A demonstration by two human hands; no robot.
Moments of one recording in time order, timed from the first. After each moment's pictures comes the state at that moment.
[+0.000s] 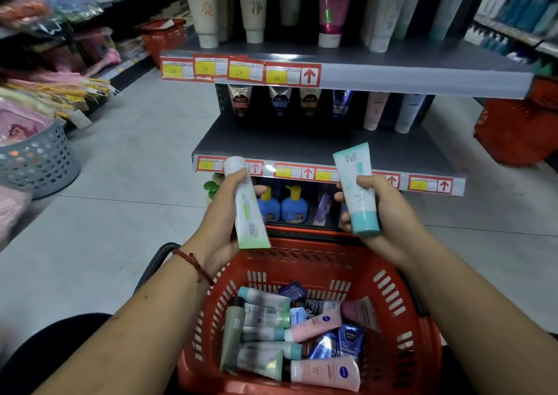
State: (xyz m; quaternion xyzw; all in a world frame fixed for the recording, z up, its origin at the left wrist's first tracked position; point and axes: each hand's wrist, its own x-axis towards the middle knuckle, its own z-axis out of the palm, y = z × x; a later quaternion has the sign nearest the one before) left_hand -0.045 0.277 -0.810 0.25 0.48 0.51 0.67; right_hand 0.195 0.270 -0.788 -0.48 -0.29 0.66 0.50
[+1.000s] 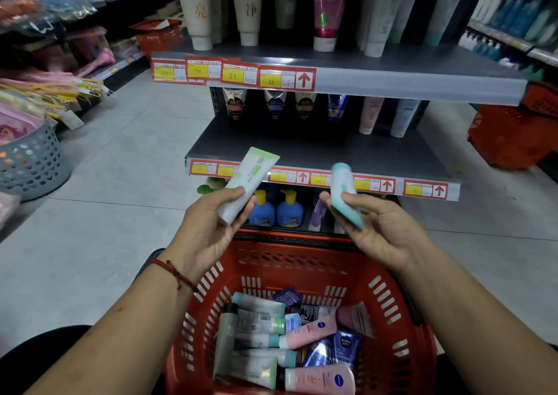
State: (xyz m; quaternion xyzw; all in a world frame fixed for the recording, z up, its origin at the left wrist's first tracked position) left_hand -0.056 0.281 -0.806 0.16 0.41 0.59 0.68; right_hand 0.200 0.271 -0.783 -0.38 -0.15 0.75 0.52
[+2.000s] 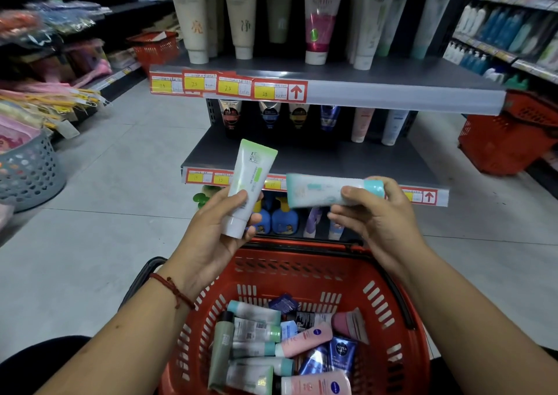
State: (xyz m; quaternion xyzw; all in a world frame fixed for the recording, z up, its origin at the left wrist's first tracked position) left_hand -0.045 0.263 -0.798 0.32 0.38 0.55 0.67; right_hand 0.207 0.267 -0.776 -0.47 -0.33 0.56 0.60
